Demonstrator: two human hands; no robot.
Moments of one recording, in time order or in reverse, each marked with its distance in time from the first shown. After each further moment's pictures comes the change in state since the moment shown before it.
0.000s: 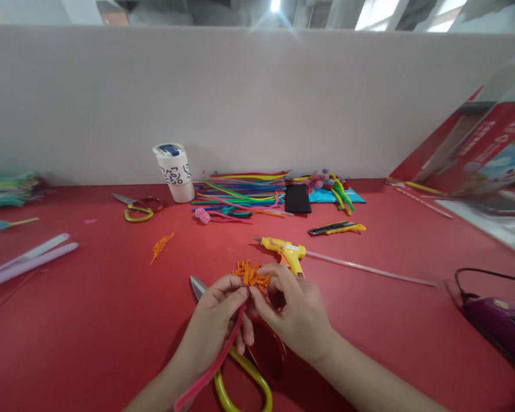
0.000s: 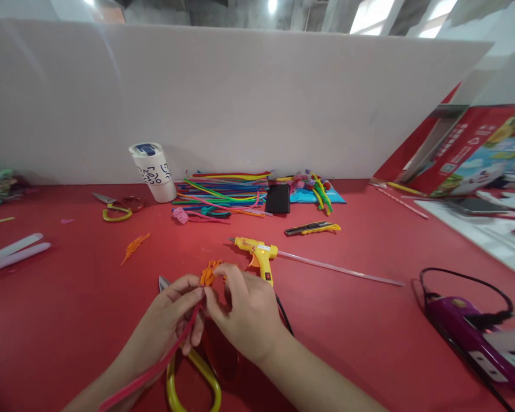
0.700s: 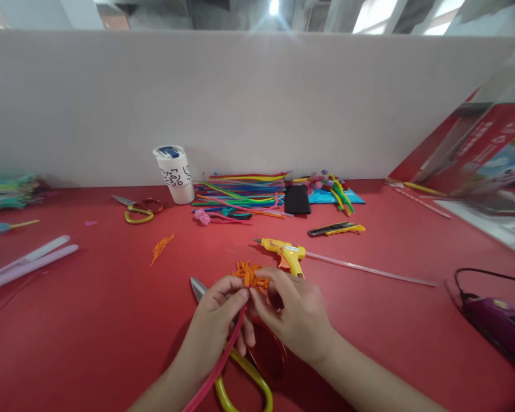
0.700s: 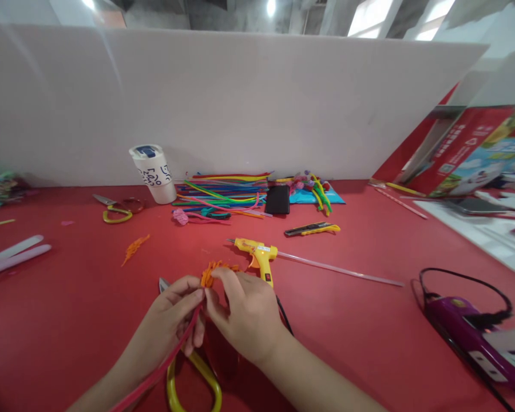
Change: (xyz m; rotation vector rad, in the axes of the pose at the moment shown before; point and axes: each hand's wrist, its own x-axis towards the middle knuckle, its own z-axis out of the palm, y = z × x) left_hand -0.001 0.002 0.002 0.063 0.035 0.020; right_hand 0.003 -0.002 -0.002 -0.059 0.035 -0.093
